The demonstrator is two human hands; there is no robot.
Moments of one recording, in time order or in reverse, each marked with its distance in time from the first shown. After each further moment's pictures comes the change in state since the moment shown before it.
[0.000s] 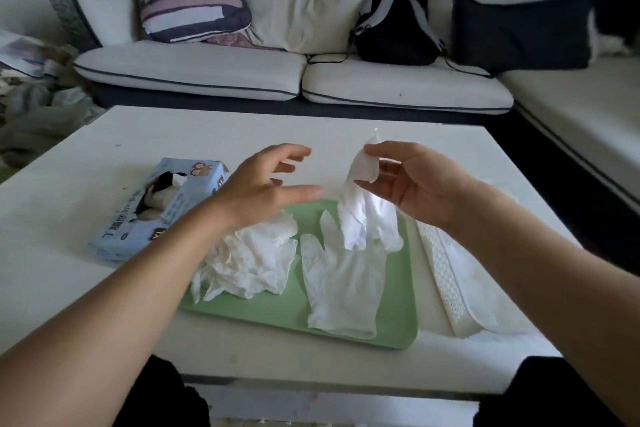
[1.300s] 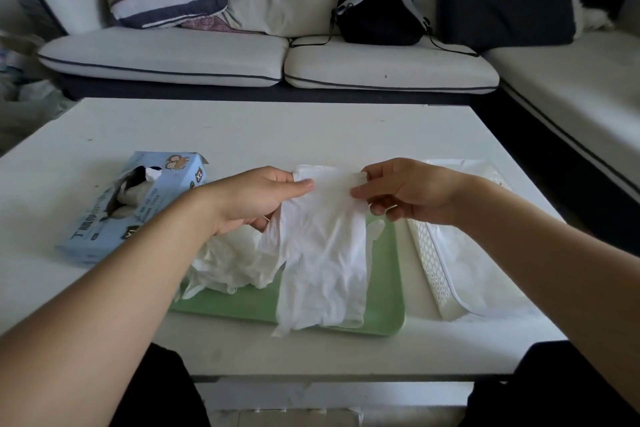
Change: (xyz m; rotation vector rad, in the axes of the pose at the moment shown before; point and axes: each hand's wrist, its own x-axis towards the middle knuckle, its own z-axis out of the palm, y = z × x) left_hand 0.012 0.009 0.026 -0.169 -0.289 -0.394; right_hand 0.013 0.013 -0.055 -0.683 -0.233 0.181
